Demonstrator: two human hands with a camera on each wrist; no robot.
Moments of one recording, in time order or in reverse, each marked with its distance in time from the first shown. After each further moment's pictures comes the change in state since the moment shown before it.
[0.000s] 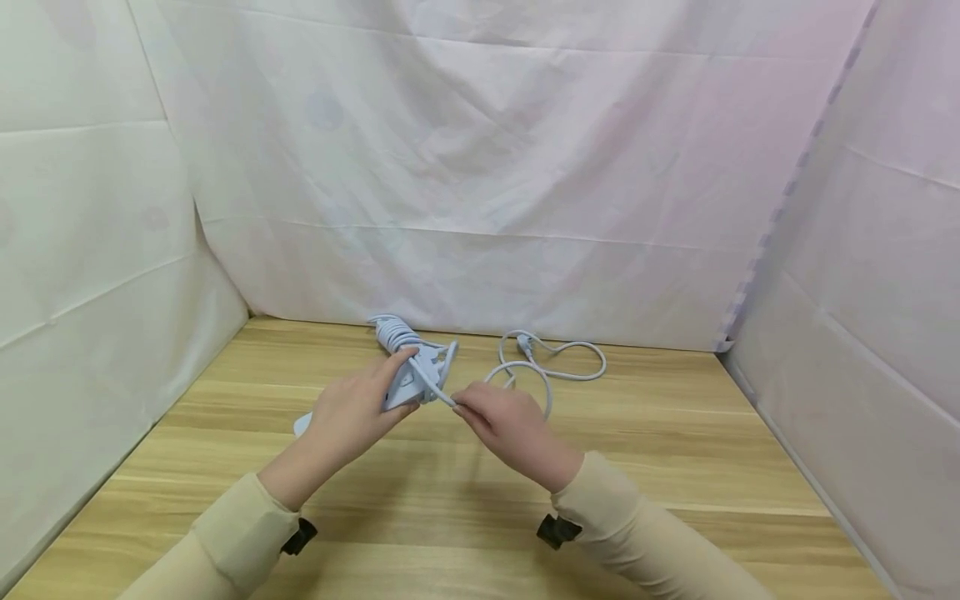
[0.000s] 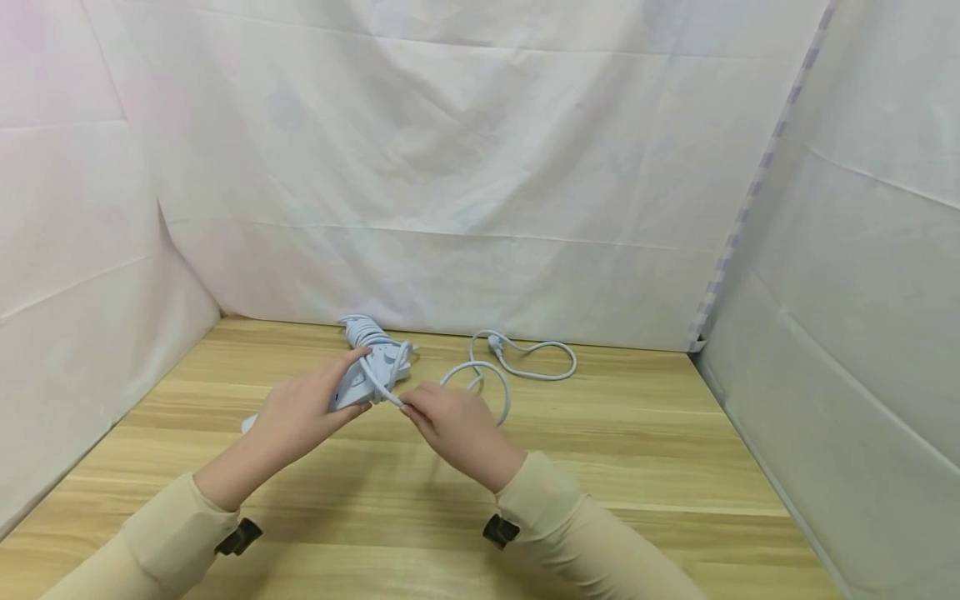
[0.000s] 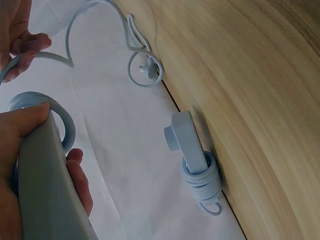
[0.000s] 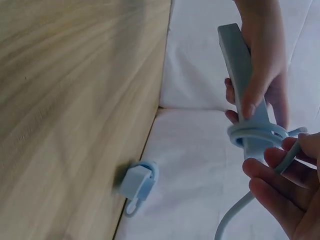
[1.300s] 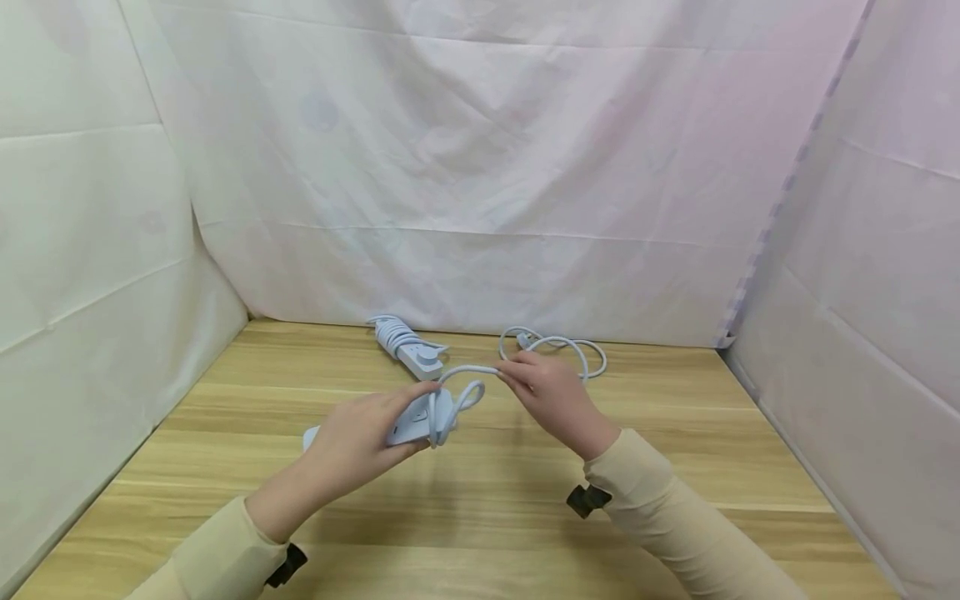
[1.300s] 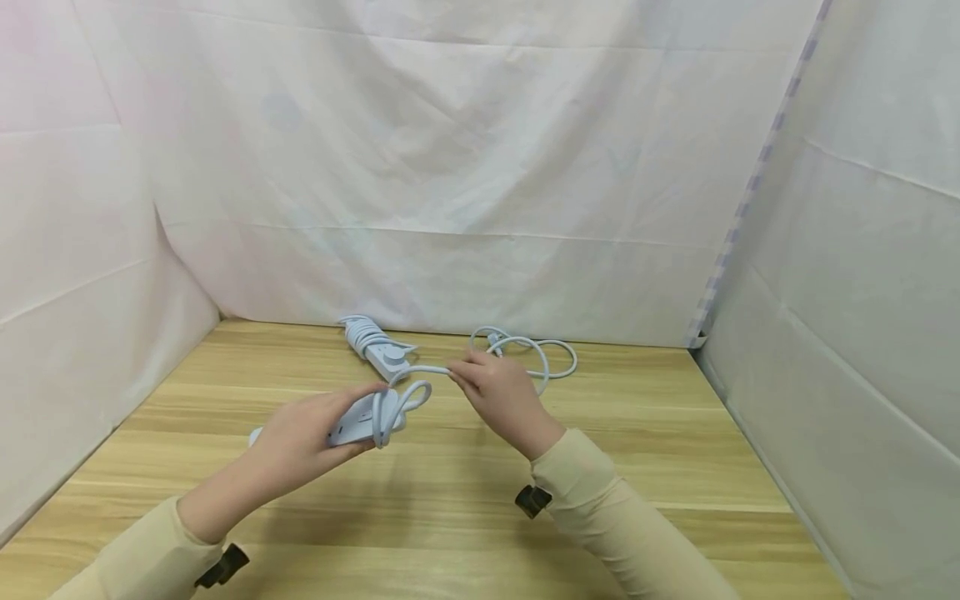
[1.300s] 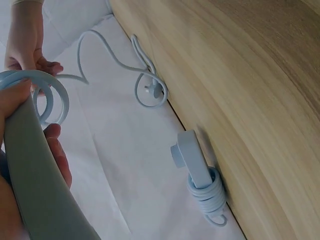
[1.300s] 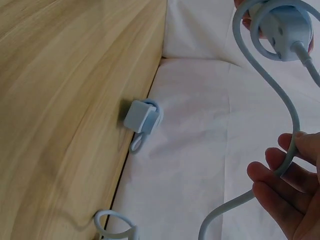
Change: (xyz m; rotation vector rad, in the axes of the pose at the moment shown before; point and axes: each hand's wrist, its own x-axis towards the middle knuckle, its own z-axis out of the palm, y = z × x) left_hand -0.022 0.012 -0.001 -0.052 0.052 0.270; right_hand -0.012 0.050 -0.025 -0.063 0.031 0.127
